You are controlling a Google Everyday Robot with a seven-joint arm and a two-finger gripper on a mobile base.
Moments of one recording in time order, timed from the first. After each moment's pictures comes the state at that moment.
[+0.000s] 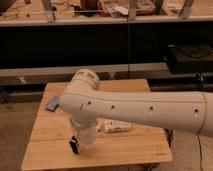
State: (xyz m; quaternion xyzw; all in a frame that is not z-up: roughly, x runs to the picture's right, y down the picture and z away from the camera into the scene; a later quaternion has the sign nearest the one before) arm -0.092 0.158 0.578 -0.10 -0.30 -0.84 0.45
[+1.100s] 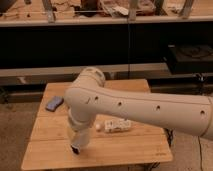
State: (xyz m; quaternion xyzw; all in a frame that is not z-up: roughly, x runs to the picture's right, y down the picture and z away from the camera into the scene) arm -0.105 0.159 0.564 -0.04 -0.36 -0.84 0.41
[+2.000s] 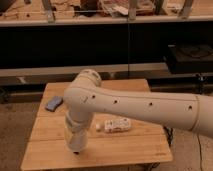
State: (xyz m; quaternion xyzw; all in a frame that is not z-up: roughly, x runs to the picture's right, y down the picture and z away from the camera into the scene) arm -0.120 0.171 0.574 -0.03 -0.38 -0.83 0.41
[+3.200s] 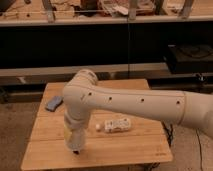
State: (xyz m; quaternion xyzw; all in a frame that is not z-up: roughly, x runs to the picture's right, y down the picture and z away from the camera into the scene) arm -0.129 0.172 0.596 -0.05 -0.40 -0.83 0.39
